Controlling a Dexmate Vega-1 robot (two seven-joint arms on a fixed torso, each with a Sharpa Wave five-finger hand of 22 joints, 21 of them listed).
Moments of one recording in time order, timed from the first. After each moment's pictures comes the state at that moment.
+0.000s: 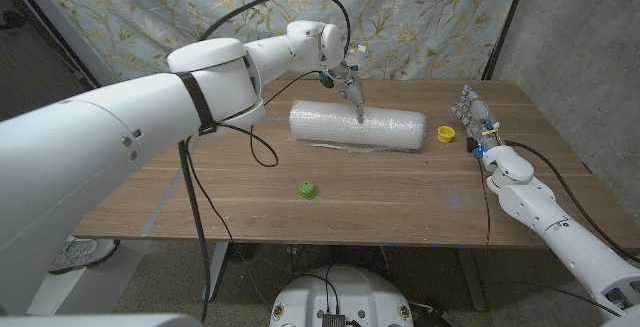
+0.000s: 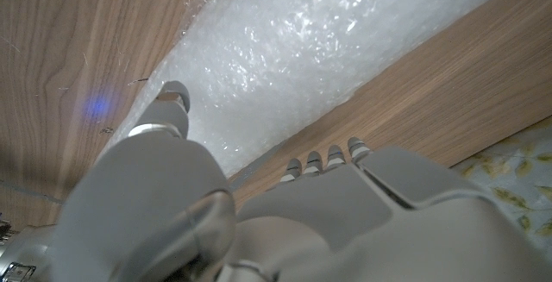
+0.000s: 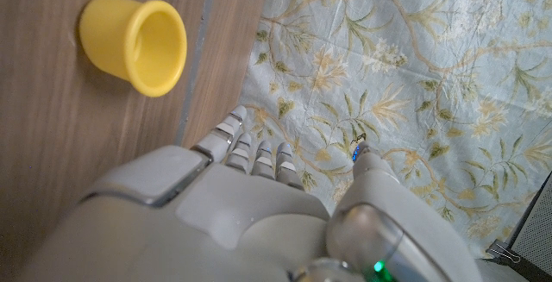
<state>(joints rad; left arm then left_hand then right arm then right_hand) -0.31 -0.03 1.38 -0.43 0.20 -0.12 -0.79 0.80 -0.06 0.41 -0.13 0.21 -0.17 0.18 0.18 0.17 -0.18 0.21 0.21 0.22 -0.18 0.21 0.18 0.18 -0.18 0.20 0.19 0.17 -0.92 -0.61 -0.23 -1.34 0.68 0.25 -0.11 0.29 0.14 0.28 -0.07 0.18 0.02 0.01 0.18 0.19 -0.05 0.05 0.18 0.19 -0.07 0.07 0.20 0.21 0.19 0.01 0.18 0.17</state>
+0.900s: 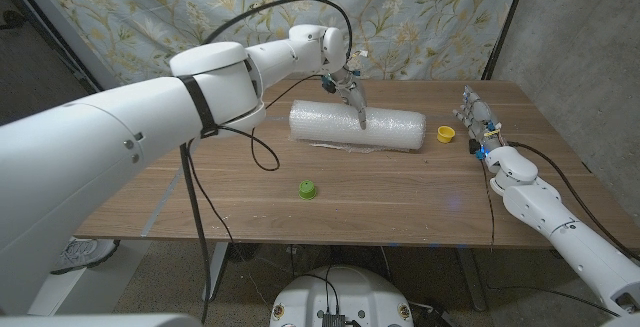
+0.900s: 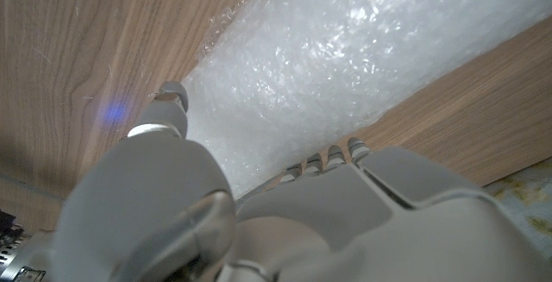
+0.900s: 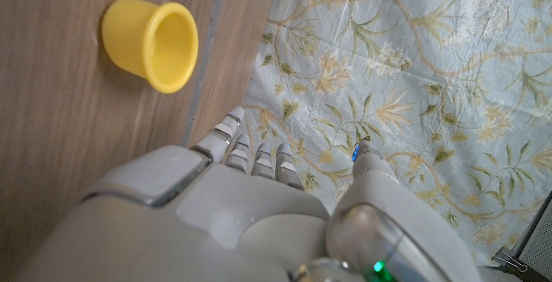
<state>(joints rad) -0.30 -0.04 1.38 -0.44 0.19 -0.10 -0.83 0.78 -0.05 0.39 -0.13 0.22 -0.18 0.18 0.18 0.17 -0.18 0.21 0.21 0.22 -0.18 0.21 0.18 0.18 -0.18 0.20 0.19 0.17 -0.94 -0.64 -0.23 -1.38 0.69 0.21 -0.12 0.29 0.14 0.28 -0.08 0.18 0.00 0.01 0.18 0.19 -0.07 0.05 0.18 0.19 -0.09 0.08 0.20 0.21 0.17 0.03 0.18 0.17</state>
